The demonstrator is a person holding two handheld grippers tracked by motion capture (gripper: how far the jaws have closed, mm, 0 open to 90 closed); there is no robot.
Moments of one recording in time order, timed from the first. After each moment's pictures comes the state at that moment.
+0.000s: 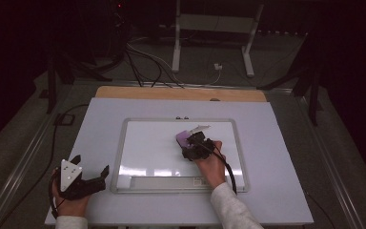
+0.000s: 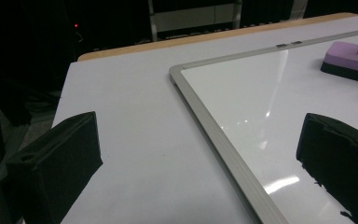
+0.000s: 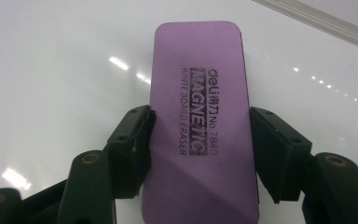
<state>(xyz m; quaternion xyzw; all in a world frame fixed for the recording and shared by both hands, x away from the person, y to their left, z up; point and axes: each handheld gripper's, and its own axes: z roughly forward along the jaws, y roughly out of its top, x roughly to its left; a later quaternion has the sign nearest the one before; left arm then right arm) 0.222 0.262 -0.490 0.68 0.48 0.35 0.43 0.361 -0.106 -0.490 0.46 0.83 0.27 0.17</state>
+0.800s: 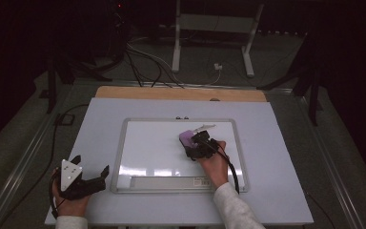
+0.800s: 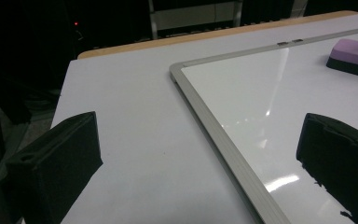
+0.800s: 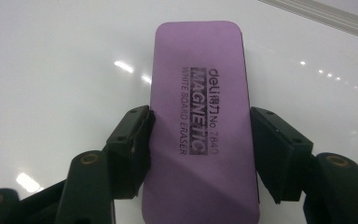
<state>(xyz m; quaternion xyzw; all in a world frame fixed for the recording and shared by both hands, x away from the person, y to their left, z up) 0.223 0.262 -0.491 0.68 0.48 0.35 0.43 0.365 -0.118 -0.491 0.48 0.82 0.28 0.16</state>
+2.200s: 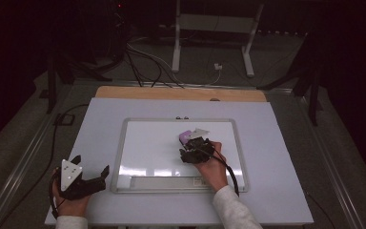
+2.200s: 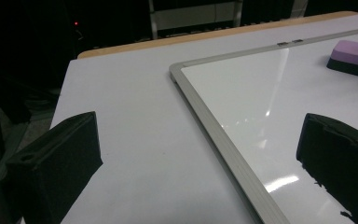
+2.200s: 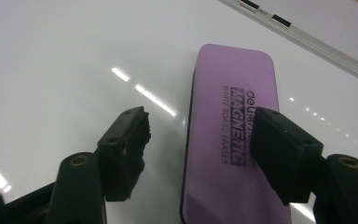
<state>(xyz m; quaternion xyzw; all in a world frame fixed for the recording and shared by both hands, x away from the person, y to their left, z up) 0.223 0.261 -0.491 0.68 0.48 0.35 0.43 0.347 -0.104 -0.488 0.40 0.84 0.30 0.20</state>
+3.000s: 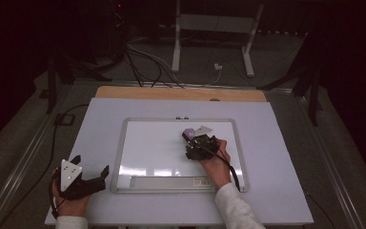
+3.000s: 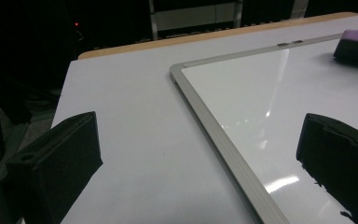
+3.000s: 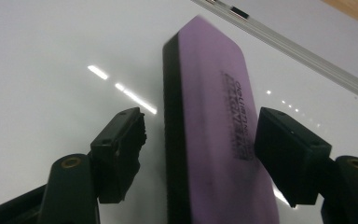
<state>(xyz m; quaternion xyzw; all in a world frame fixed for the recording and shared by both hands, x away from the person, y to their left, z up) 0.223 0.262 -0.491 0.68 0.48 0.35 0.43 0.358 -0.117 -0.491 0.42 0.83 0.27 0.23</state>
